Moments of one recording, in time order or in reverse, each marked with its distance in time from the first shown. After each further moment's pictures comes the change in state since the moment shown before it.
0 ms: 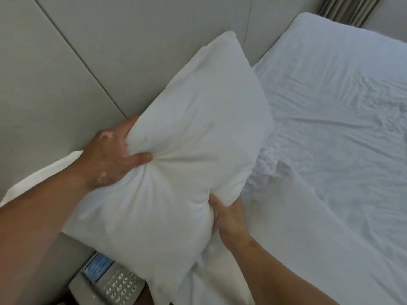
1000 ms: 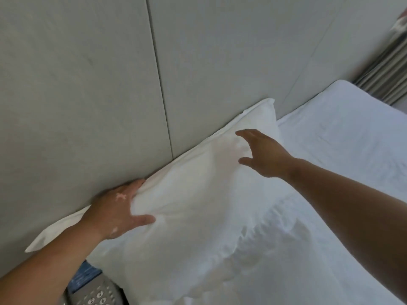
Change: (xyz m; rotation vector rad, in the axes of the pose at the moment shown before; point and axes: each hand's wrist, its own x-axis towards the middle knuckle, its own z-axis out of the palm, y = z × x) left_hand -0.042 -0.093 0.042 0.153 -0.212 -0.284; right_hand 0.146 -0.230 0.082 -1.689 -0.502 -0.730
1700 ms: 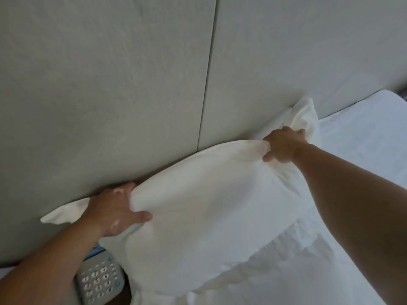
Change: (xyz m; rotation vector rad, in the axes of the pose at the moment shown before) left_hand -0.009 -0.040 0.035 -0.114 0.006 -0.231; right_hand 0.094 0.017 0.031 -0.505 -0.205 0.121
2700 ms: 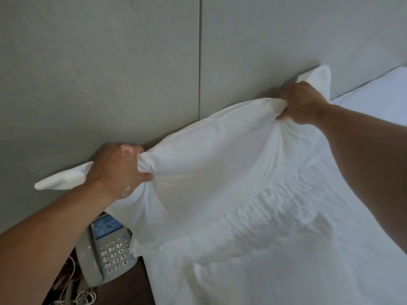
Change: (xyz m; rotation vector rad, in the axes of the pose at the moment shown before) left_hand -0.030 0.046 -0.052 0.186 0.354 0.076; right_hand -0.007 0.037 -0.043 0.218 0.279 -0.089
